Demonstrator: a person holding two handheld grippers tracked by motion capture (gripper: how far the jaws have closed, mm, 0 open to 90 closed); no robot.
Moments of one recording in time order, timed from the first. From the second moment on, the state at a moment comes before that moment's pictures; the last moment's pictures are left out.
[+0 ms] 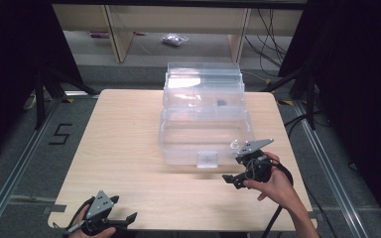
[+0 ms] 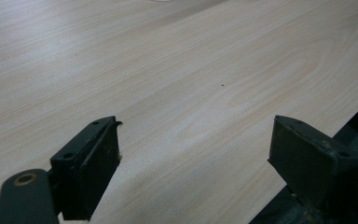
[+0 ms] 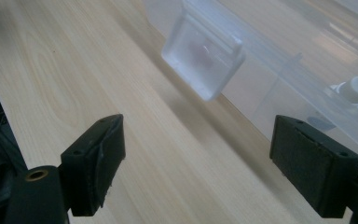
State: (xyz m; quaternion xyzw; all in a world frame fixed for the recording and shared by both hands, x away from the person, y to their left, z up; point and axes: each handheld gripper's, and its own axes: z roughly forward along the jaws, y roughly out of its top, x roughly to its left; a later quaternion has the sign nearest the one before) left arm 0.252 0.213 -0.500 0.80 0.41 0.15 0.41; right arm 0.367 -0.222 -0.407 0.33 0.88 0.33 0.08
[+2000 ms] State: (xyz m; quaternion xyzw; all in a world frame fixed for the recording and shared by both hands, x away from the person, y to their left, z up) left arm 0.251 0.213 -0.500 0.80 0.42 0.15 0.40; right arm 0.320 -0.245 -0.479 0.36 0.86 0.34 0.11
